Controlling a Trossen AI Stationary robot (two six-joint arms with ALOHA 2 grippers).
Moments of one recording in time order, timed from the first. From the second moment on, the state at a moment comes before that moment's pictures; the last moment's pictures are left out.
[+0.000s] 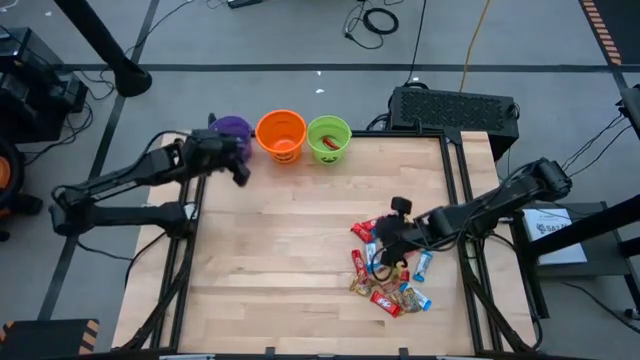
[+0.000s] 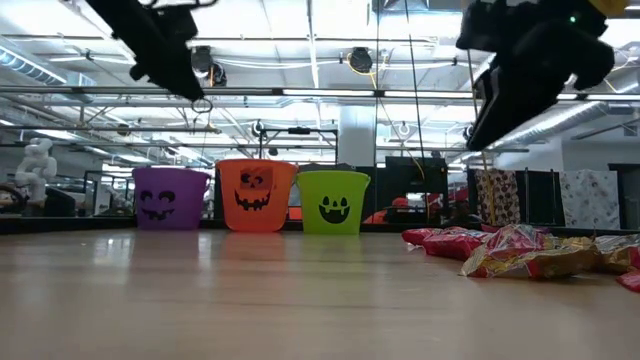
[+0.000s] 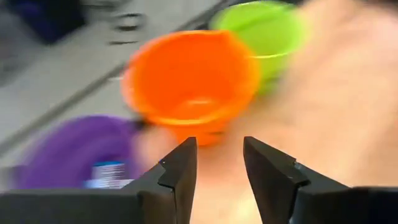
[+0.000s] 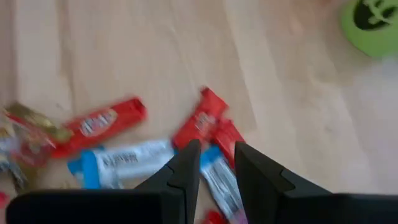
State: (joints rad) left arm 0.43 0.86 0.85 -0.64 -0.25 -0.18; right arm 0.35 1.33 0.86 -0.64 0.46 0.43
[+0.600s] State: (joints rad) left arm -0.09 0.94 0.61 0.01 -0.24 -0.20; right arm 0.11 1.33 0.83 -0.74 0.29 0.42
